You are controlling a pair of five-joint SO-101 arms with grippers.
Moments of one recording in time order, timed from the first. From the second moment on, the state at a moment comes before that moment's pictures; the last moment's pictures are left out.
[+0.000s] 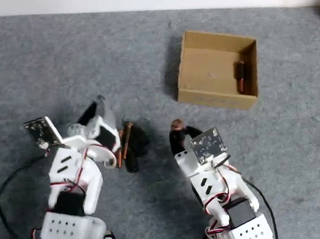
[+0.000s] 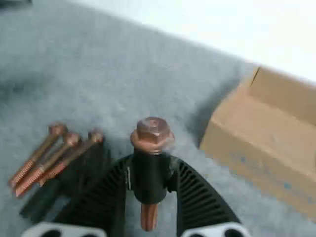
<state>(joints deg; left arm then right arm) 3.8 -76.4 82.9 8.9 37.4 -24.0 -104.4 94.2 37.6 10.9</state>
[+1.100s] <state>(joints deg) -2.1 -31.4 67.1 0.6 37.3 2.3 78.6 -89.5 74.2 21.2</state>
